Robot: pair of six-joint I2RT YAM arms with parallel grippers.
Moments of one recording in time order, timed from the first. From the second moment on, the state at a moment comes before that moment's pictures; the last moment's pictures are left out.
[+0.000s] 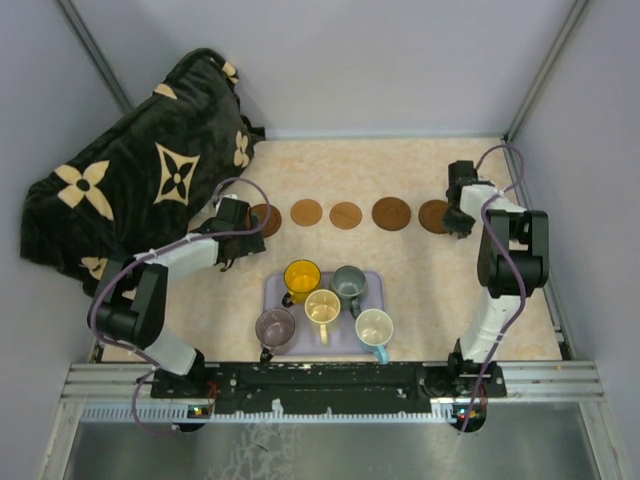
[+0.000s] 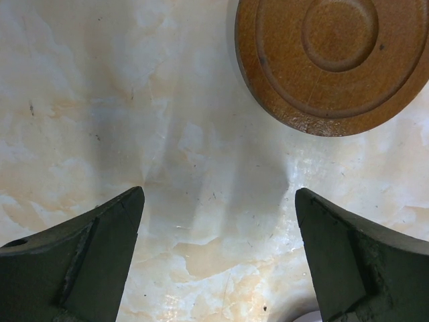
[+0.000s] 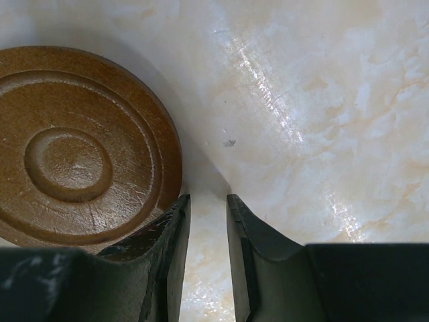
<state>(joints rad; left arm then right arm) -0.33 1.58 0.82 -0.18 -0.30 -0.48 -0.04 1.90 1.26 -0.57 0.33 0.50</state>
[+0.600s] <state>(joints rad) -0.33 1.68 0.90 -0.18 -0.38 -0.50 -0.01 1.64 0.97 -0.58 0.29 0.52</state>
